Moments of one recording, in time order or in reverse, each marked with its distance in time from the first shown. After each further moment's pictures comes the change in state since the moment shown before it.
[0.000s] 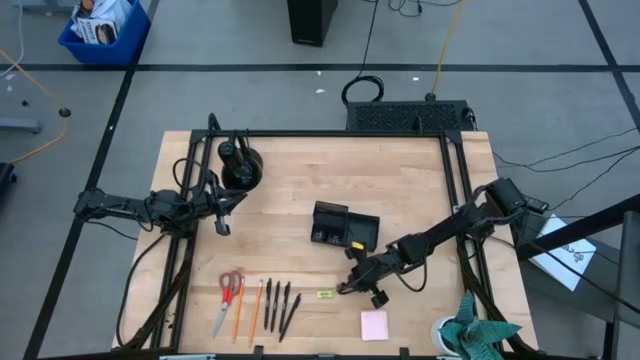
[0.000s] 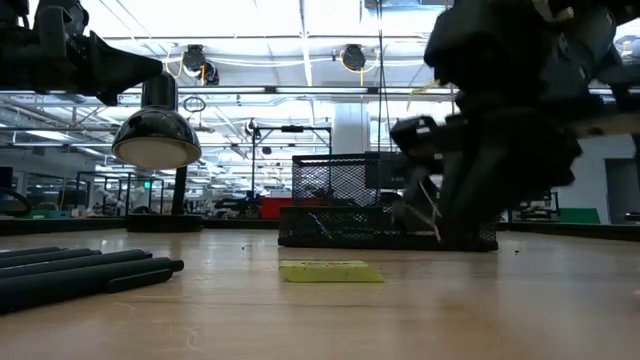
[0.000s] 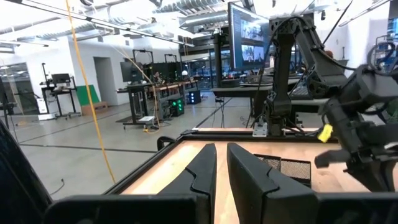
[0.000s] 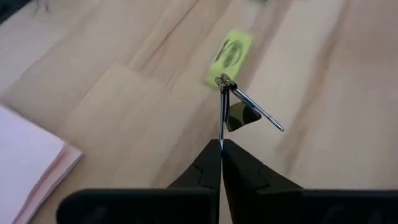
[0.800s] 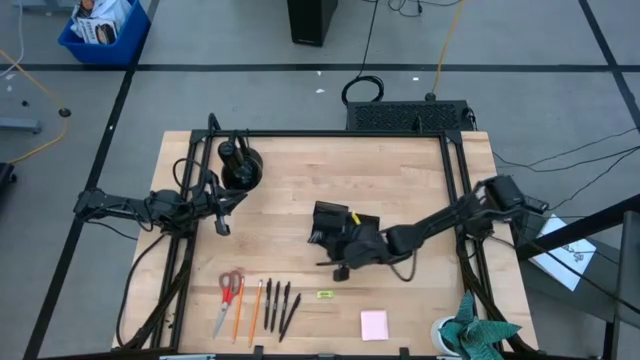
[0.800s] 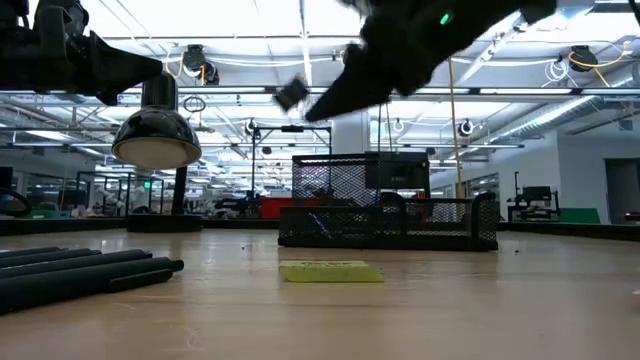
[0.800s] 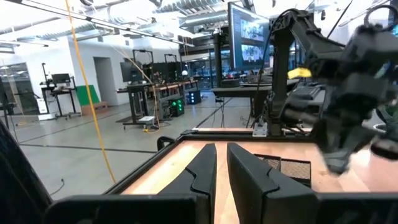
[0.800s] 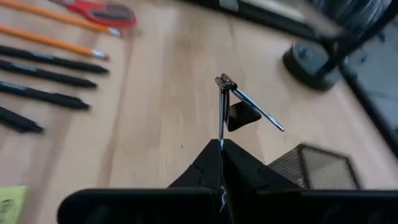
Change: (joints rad) left arm 0.000 0.000 0.000 0.000 0.000 0.000; right arm -0.094 0.013 0.227 -0.058 0.533 0.086
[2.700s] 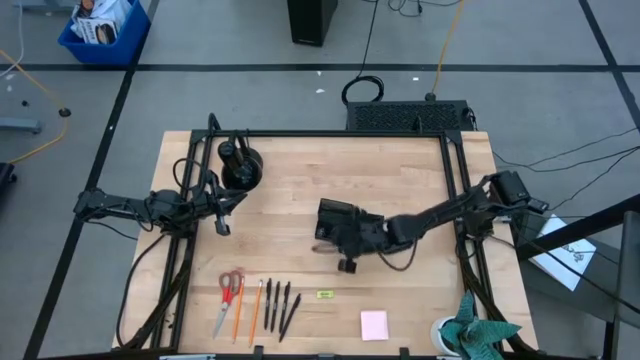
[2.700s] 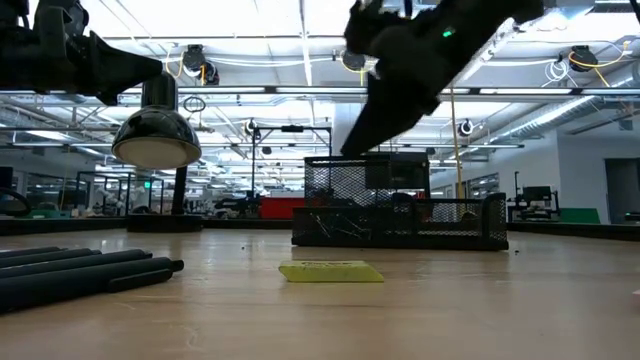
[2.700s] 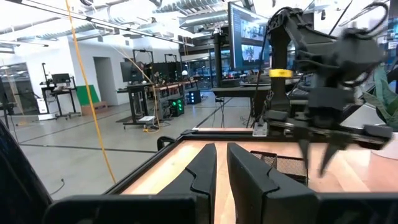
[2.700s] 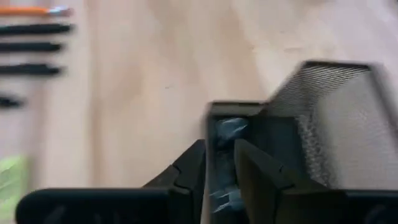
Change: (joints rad) left arm 0.000 0.000 0.000 -0.001 0.000 0.000; right arm -0.042 -0.060 0.014 -0.316 -0.137 0.310
